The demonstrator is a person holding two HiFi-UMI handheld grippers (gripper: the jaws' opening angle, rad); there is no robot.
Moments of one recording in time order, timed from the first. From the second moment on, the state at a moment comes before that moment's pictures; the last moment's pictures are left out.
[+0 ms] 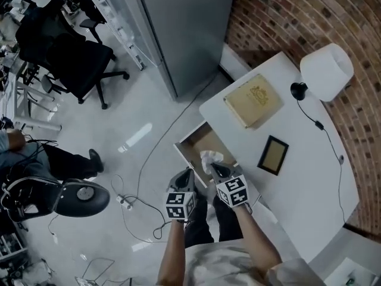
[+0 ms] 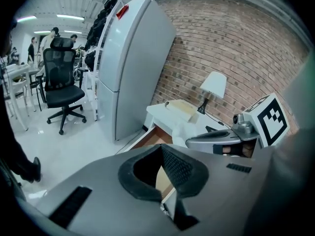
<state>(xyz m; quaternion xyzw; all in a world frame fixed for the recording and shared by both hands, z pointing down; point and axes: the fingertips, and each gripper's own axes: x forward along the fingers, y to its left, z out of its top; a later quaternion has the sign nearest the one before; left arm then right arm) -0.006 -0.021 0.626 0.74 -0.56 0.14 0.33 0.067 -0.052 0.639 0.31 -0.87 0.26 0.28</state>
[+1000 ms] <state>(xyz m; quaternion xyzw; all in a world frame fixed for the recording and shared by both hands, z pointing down) -0.015 -0.031 0.759 0.78 -0.48 0.20 0.36 0.073 -0.058 0.777 0.38 -0.82 0.29 0.32</state>
